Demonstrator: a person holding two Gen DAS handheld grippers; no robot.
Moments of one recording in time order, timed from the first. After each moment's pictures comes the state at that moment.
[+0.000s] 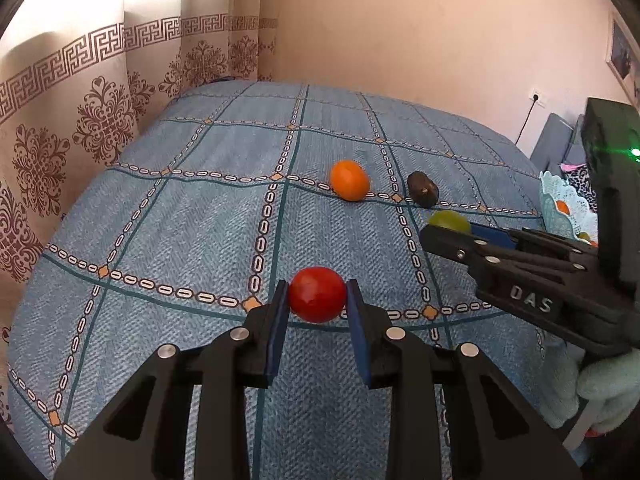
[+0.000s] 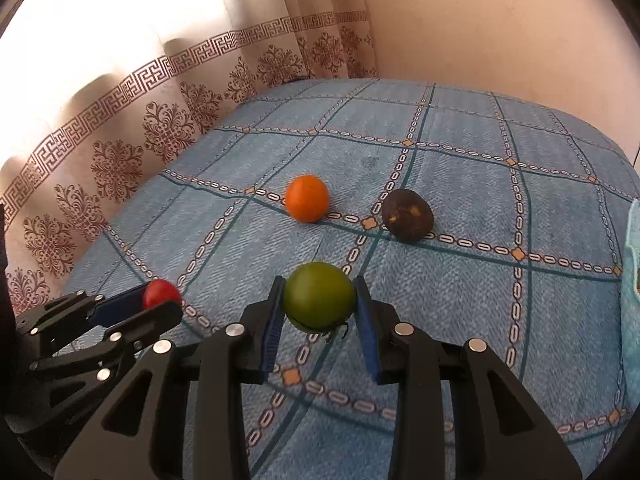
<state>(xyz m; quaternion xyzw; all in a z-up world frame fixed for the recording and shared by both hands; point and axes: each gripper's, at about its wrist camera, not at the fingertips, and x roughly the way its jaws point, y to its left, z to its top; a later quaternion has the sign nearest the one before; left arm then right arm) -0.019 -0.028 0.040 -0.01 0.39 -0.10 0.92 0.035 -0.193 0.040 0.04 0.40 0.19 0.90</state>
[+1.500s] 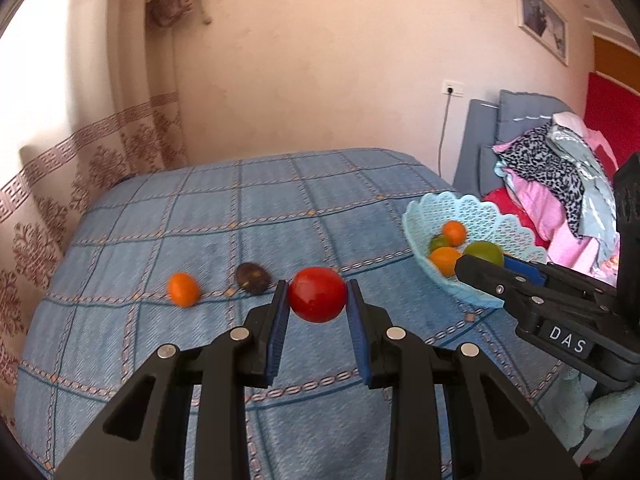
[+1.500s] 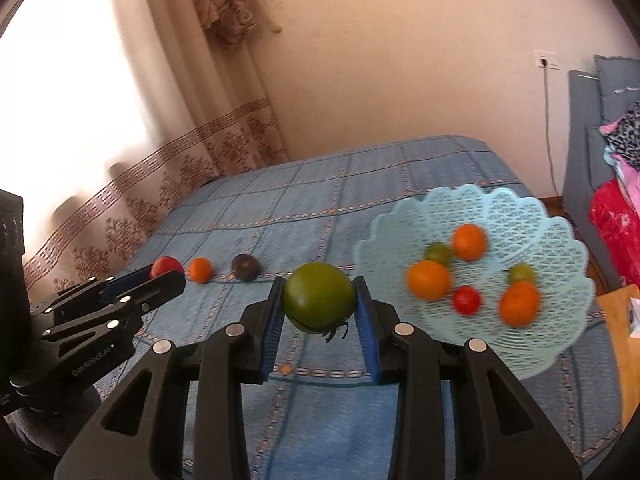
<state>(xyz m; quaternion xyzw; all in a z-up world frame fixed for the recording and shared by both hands) -0.038 -0.187 0.114 0.07 0.30 -0.22 0.93 -0.063 -0.370 0.101 0.14 0.29 0.05 0.95</state>
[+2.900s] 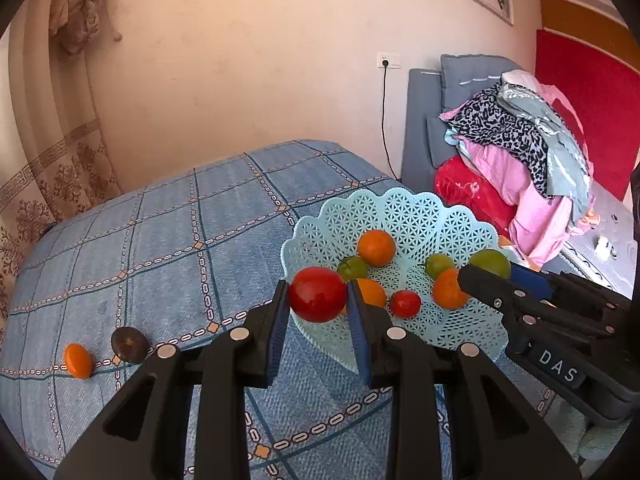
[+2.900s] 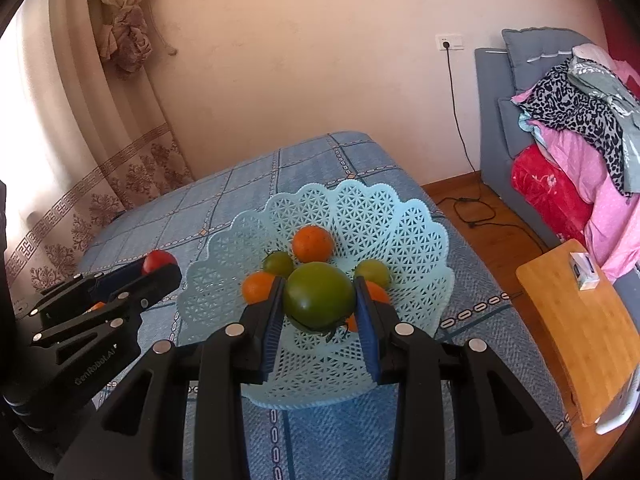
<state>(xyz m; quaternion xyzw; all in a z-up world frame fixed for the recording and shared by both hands) -0.003 -0.317 0.092 0.13 0.30 -0.31 0.89 -0.069 -0.463 0.076 0.17 0.30 -0.10 0.93</state>
